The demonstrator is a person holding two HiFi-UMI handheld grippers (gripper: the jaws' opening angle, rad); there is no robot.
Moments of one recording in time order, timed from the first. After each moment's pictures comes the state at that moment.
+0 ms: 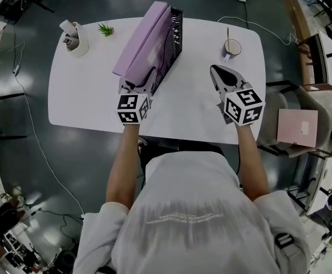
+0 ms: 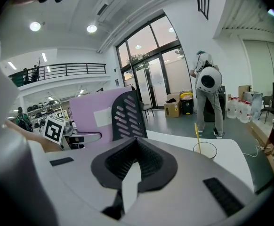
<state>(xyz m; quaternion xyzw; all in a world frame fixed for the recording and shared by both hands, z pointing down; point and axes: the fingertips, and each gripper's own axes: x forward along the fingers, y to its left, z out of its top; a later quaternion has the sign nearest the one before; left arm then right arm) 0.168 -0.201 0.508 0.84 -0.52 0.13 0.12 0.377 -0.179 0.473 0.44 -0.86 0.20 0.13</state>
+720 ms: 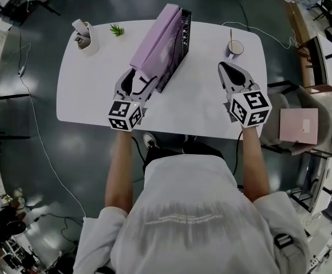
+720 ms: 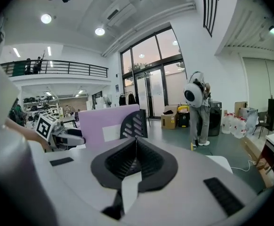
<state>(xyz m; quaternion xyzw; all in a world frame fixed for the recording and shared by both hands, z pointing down) 0.139 -0.149 0.460 0.87 -0.47 0.10 0.11 0.371 -0.155 0.414 0.47 -0.86 0.14 0.12</state>
